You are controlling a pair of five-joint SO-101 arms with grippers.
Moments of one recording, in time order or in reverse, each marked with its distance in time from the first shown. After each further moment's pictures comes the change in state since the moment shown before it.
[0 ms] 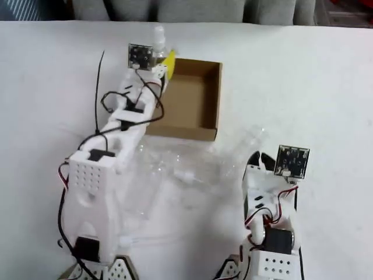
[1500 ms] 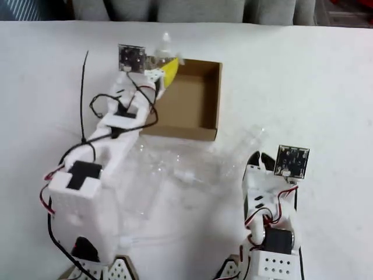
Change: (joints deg) left arm -0.1 -21.1 20.0 5.5 1.7; right arm 0.0 0.0 0.0 0.0 0.1
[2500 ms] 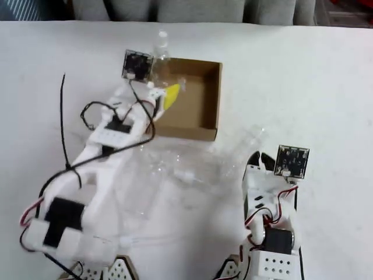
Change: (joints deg) left arm 2.5 -25.4 18.1 21.2 -4.3; right arm 0.0 0.0 0.0 0.0 0.0
